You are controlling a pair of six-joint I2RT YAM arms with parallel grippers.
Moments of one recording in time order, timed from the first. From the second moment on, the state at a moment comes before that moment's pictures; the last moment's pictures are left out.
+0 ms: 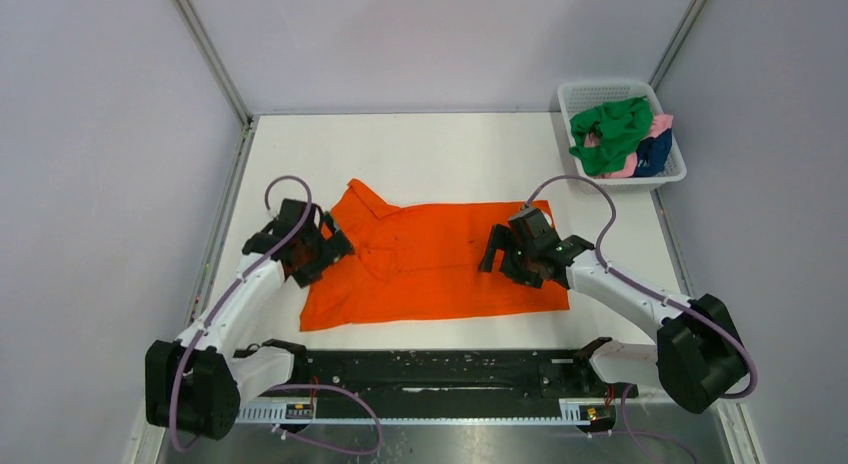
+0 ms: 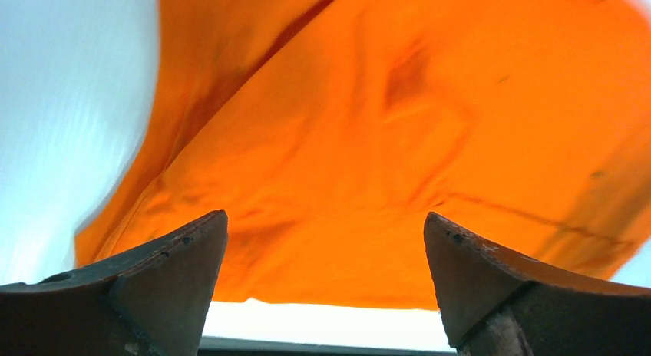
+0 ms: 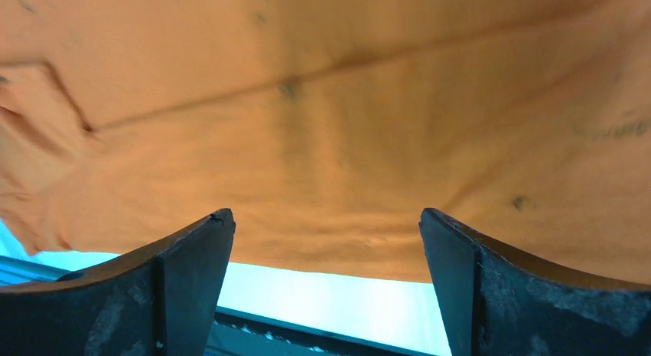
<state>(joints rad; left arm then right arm) -0.20 1.04 0.64 -0.70 0.01 -0.82 0.57 1.24 0.64 -0.46 -0.02 0.84</state>
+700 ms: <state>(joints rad) -0.20 2.15 1.81 -0.76 -0.17 -0.71 0.40 1.34 0.82 -0.48 0.09 0.71</state>
